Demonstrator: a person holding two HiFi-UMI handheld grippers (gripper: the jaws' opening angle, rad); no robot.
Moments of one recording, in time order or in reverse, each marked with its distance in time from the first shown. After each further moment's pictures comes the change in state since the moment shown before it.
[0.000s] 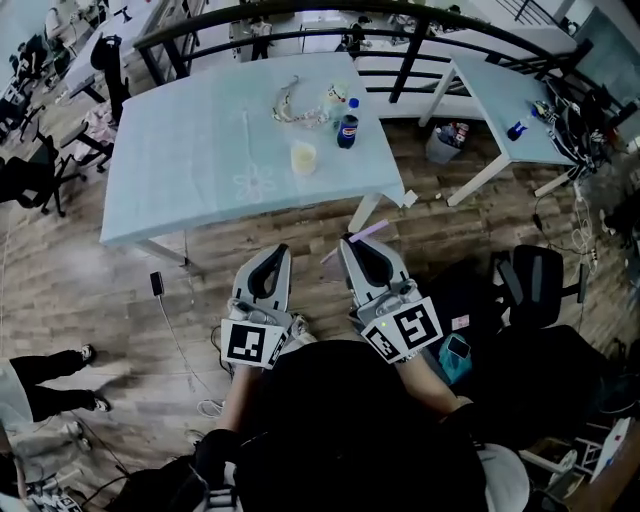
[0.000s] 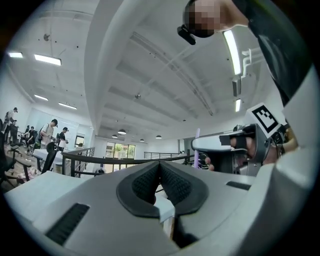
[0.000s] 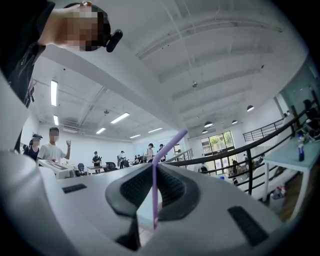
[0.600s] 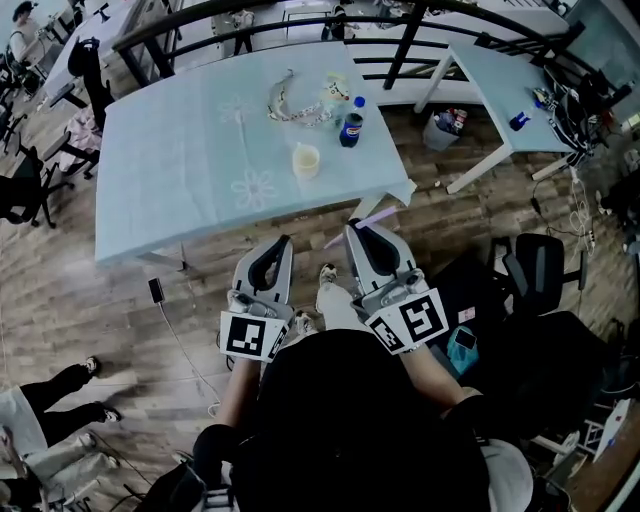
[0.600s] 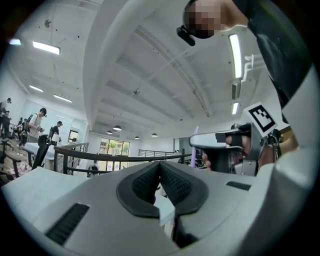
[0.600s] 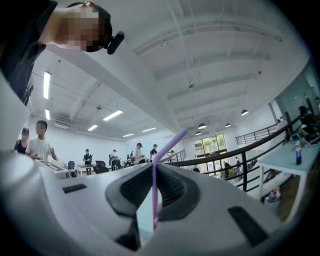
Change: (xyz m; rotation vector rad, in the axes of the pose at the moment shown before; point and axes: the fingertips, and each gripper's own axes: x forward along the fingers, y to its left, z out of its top) left arm 0.053 0.063 -0.016 -0.033 0.023 -0.072; right arm 0.077 -0.031 -0.004 -0.030 -0.008 -0.084
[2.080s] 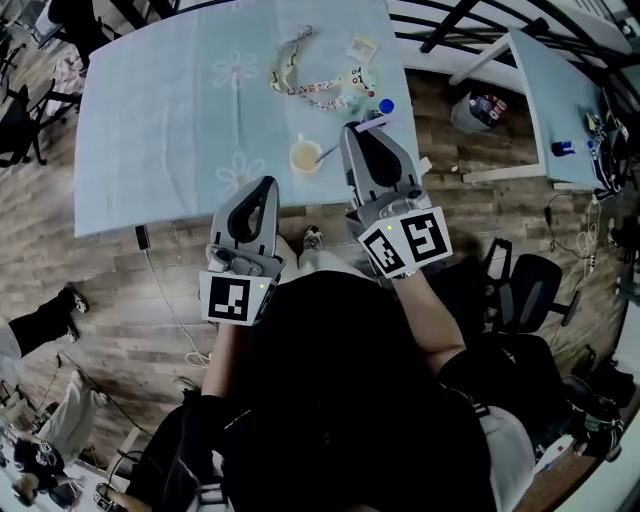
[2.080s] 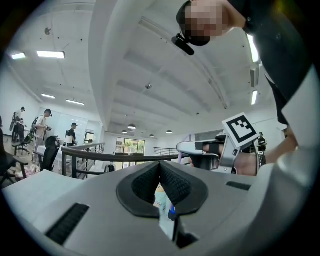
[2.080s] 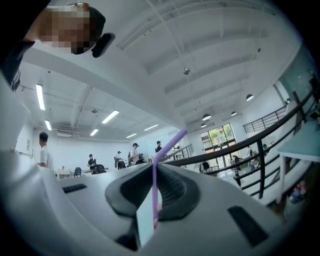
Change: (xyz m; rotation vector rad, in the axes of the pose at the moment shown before) left arm 0.180 0.122 -0.015 0.010 0.011 0.184; right arm 0.234 -0.167 -0.029 0.098 0.034 0.091
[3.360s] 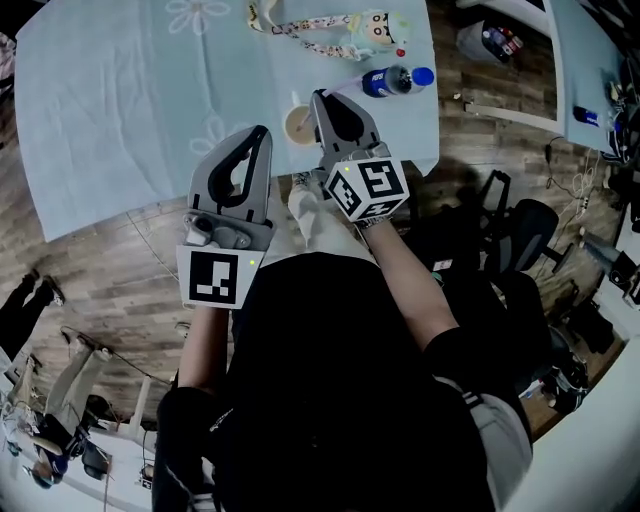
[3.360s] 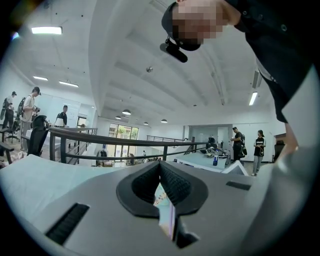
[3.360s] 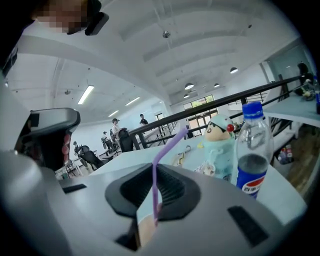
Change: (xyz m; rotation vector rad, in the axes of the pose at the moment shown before) left arm 0.097 0.061 -0.092 -0.072 0.199 -0.103; right arm 0.081 -0.081 -0.230 0.159 0.336 -0.173
